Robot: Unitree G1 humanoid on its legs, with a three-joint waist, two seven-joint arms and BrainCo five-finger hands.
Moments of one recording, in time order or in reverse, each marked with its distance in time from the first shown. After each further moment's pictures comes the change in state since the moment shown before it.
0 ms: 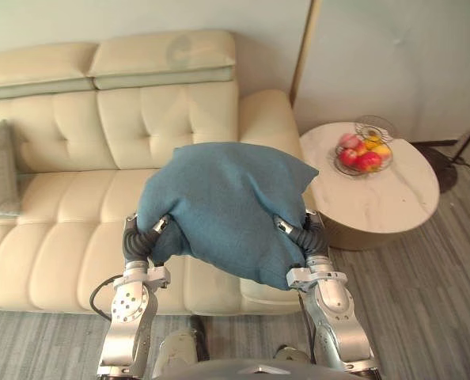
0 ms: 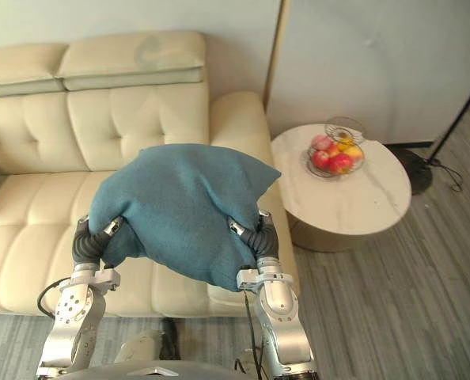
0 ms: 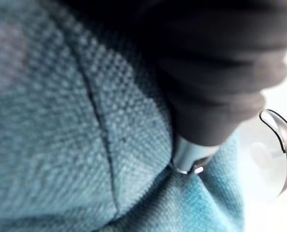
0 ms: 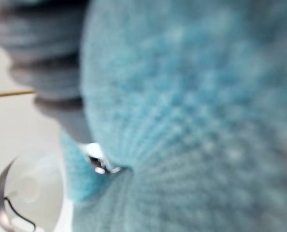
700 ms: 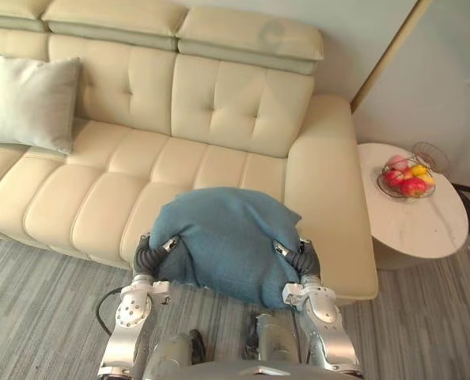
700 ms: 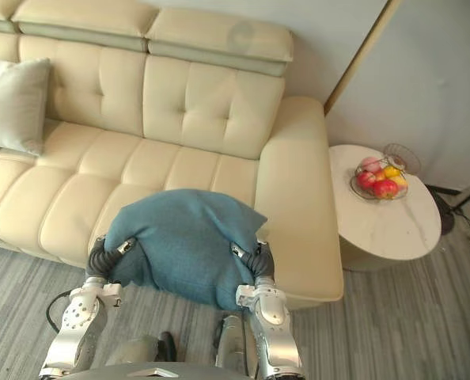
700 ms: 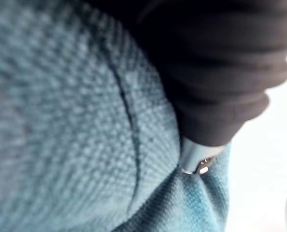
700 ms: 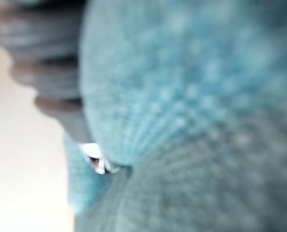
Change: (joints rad) left arm -0.023 0.053 -0.058 0.144 0.034 0.040 -0.075; right arm 0.044 0.093 -0.097 0.211 -0.024 0.005 0.005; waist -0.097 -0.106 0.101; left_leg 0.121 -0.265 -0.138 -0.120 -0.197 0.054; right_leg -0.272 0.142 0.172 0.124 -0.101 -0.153
